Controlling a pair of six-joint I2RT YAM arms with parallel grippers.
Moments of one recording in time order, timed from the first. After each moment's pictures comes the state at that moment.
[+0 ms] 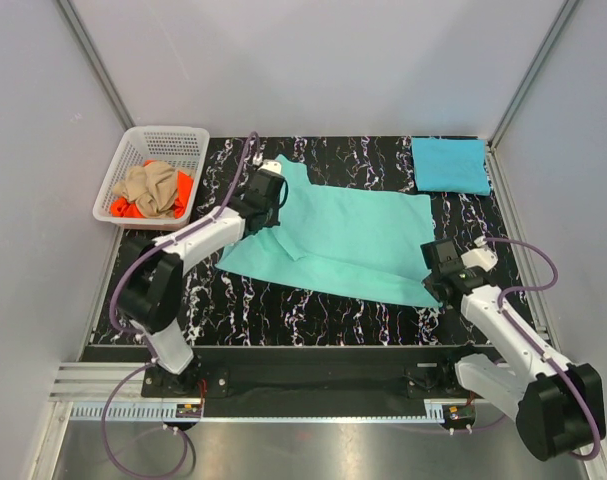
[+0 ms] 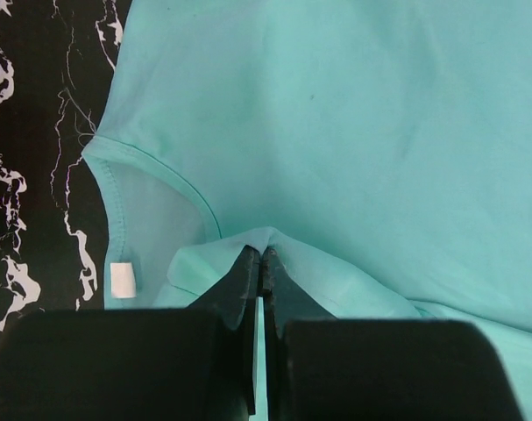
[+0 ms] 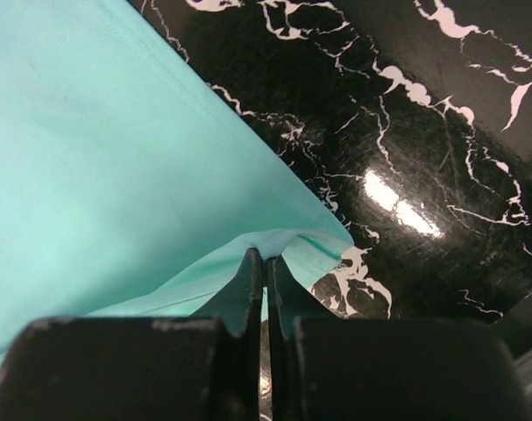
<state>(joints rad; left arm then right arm) -0.53 1.70 1.22 -0.33 -0.33 -0.29 0.29 0.97 0.59 -0.73 0.50 1.11</state>
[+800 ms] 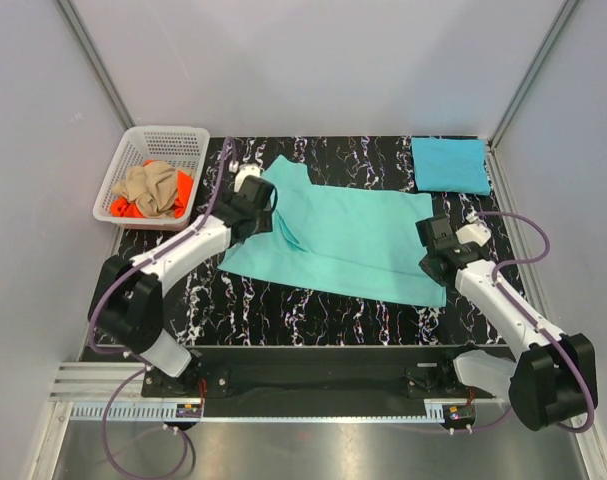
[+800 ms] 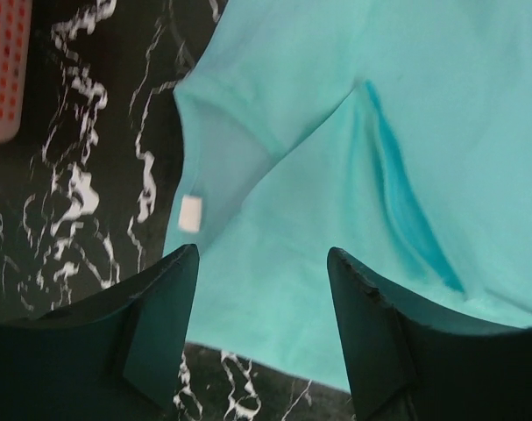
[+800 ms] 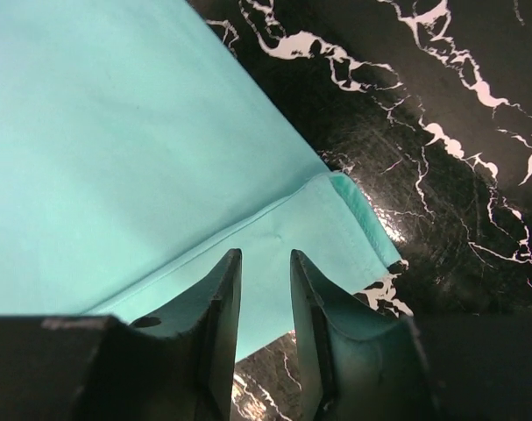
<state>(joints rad) -0.53 1.59 1.18 -0.48 -0.47 -0.45 0.29 1.15 0.77 -0.73 0.53 1.01</state>
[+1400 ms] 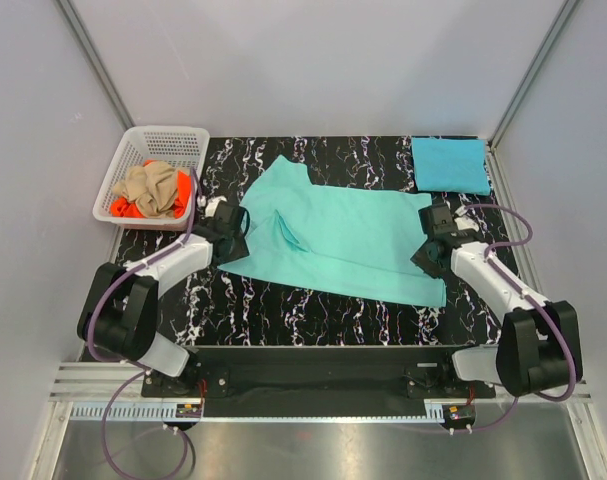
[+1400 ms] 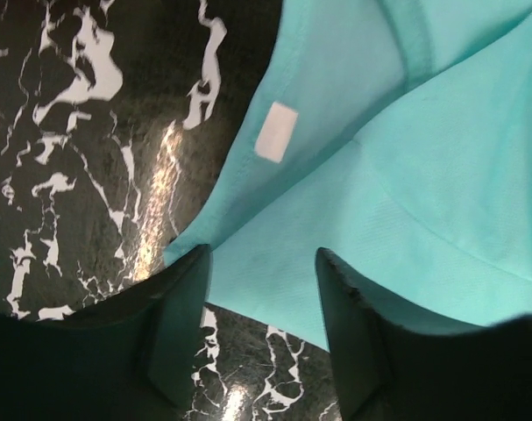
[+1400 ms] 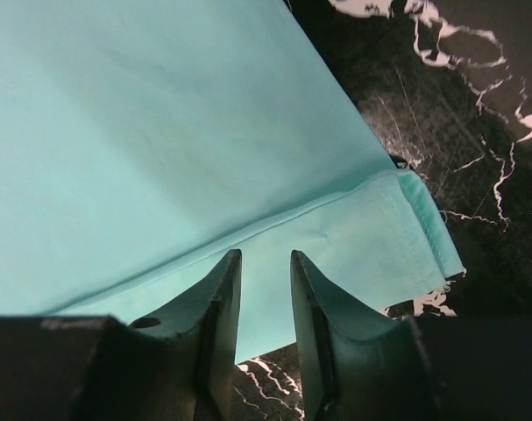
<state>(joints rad) -0.37 1.50 0.87 -0.40 -0.33 -0.61 0.21 1.30 0.85 -0.67 0.31 0.91</state>
